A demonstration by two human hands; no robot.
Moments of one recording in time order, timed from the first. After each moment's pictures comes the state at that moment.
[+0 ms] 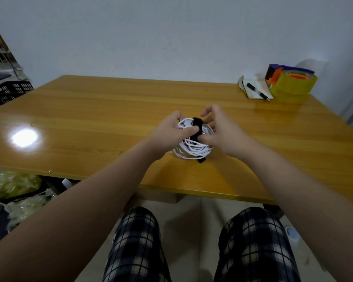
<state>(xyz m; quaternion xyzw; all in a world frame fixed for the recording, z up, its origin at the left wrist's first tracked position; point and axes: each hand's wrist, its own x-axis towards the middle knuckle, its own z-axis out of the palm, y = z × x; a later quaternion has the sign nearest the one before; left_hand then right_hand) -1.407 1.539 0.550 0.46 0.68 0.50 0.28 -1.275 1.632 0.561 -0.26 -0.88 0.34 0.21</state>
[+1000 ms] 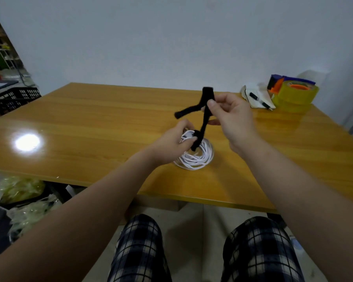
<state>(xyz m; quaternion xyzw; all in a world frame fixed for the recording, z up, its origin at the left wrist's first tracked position) -1.421 1.530 0.546 0.59 0.70 0.36 0.18 -1.293 1.624 0.590 -0.23 -0.70 0.52 0.44</state>
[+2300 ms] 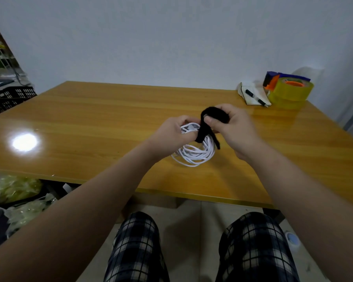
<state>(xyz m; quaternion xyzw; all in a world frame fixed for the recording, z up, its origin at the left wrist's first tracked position) -1.395 1.526 0.571 0.53 0.66 0.48 0.25 -1.269 1.631 0.573 -0.24 -0.77 0.46 0.38</state>
